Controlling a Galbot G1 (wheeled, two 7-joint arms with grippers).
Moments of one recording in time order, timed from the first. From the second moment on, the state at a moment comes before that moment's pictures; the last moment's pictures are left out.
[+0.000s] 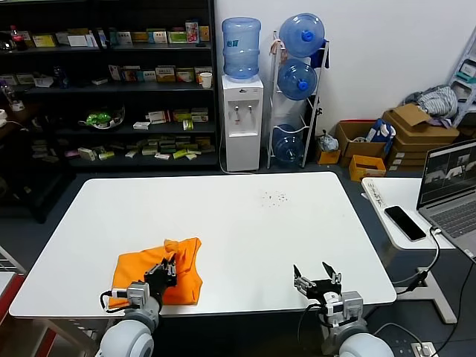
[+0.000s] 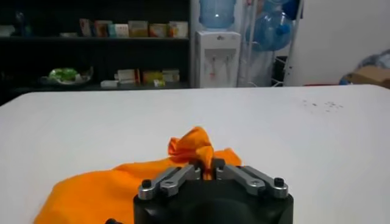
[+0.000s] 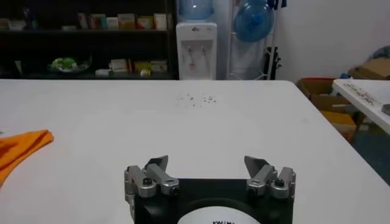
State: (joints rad) left arm 1.33 -1.18 -0.31 -1.86 -0.40 0.31 -0.24; right arm -1.41 1.04 0.25 2.01 0.54 -0.35 0.34
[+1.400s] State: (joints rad) left arm 1.45 -1.05 -0.56 -1.64 -0.51 0.15 -0.07; right arm -1.36 1.05 0.20 1.98 0.55 -0.36 0.35
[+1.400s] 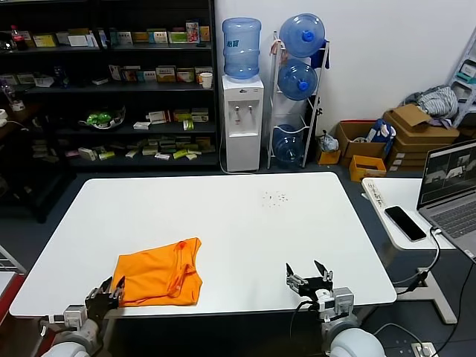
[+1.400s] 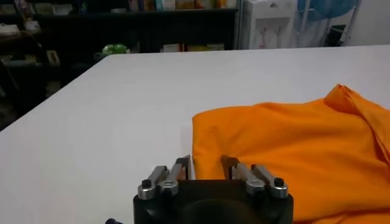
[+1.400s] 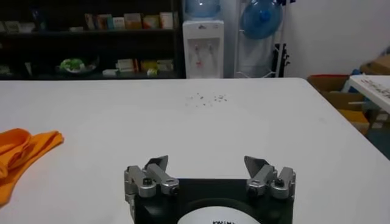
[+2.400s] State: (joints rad) left arm 1.54 -0.98 -0.61 -2.01 -0.29 0.17 -0.13; right arm -1.32 1.07 0.18 1.96 0.55 -0.34 0.36
